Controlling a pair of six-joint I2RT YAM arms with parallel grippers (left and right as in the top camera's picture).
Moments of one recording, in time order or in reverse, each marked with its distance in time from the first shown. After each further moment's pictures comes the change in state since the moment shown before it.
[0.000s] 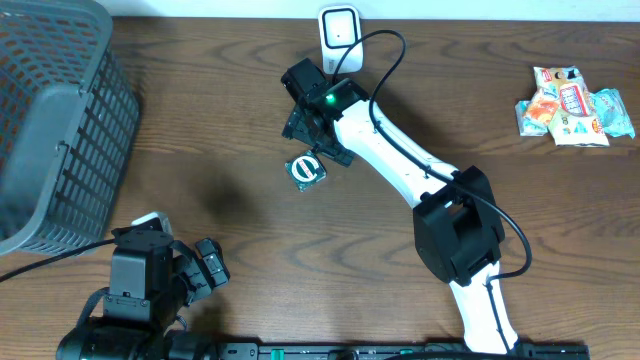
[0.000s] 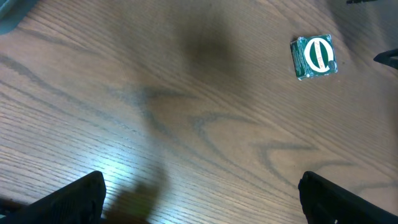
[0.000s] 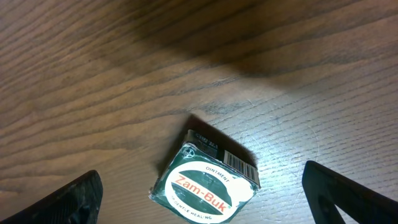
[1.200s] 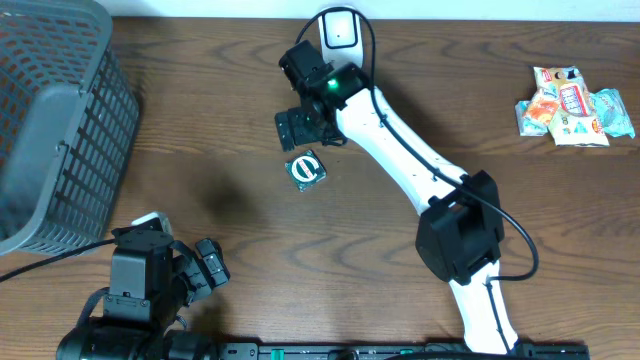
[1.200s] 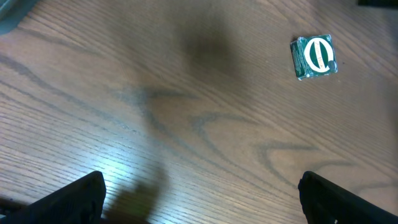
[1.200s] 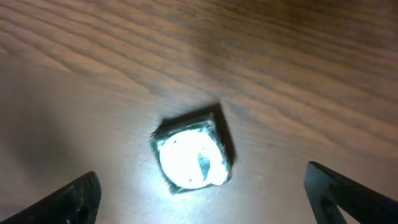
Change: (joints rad) left arm 0.000 0.000 0.000 0.000 0.000 0.000; right arm -0.006 0.006 0.159 -0.131 -0.097 -0.694
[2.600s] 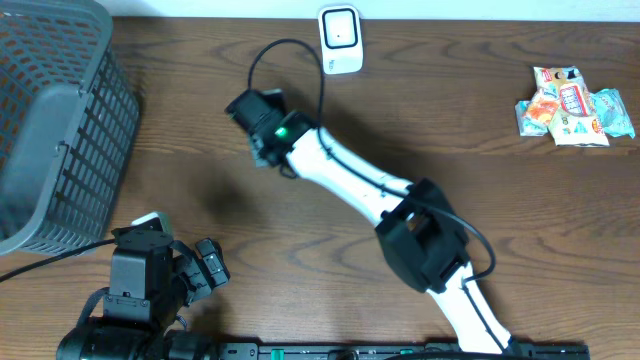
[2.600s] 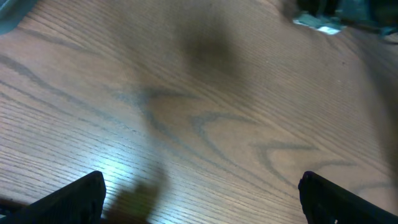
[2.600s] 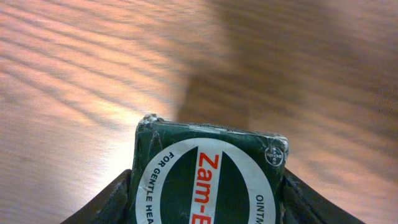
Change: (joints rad) left arm 0.000 0.000 0.000 0.000 0.000 0.000; right arm 0.162 0.086 -0.100 0.321 0.263 0.105
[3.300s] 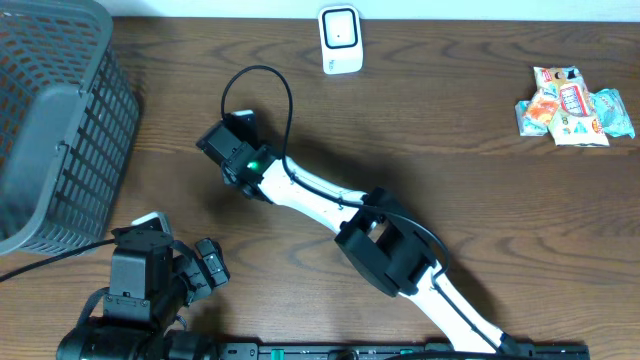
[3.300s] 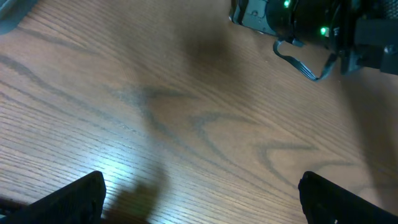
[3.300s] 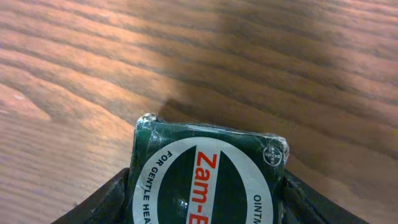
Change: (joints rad) left arm 0.000 0.000 0.000 0.000 0.000 0.000; right arm 0.122 0.163 0.013 0.263 0.092 0.126
